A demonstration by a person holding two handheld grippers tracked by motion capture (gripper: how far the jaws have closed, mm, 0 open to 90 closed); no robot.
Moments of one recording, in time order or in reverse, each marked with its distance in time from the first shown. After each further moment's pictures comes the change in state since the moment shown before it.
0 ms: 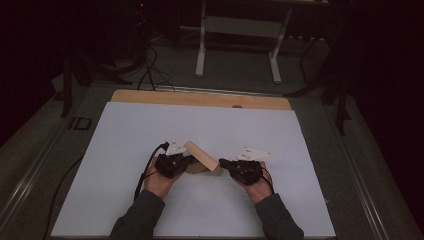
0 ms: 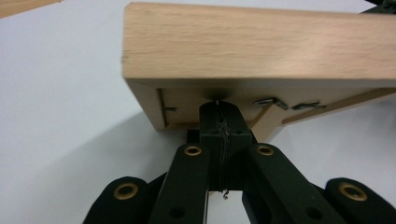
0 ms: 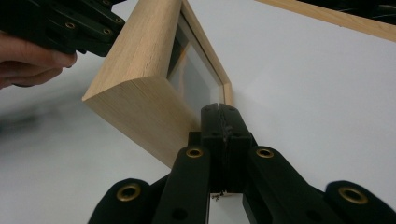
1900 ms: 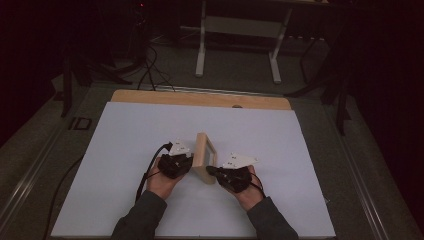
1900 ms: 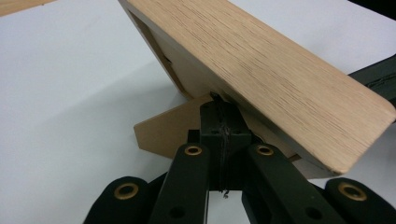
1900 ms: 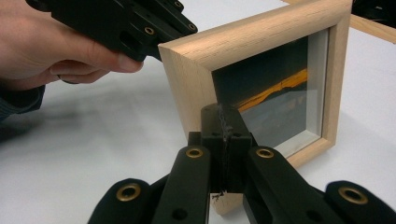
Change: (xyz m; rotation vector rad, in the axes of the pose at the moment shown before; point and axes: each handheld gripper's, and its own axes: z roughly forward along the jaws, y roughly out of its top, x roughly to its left) left arm -0.006 0.005 0.002 0.005 -0.029 0.002; right arm 0.039 0.010 0.009 0.021 0.061 -0.088
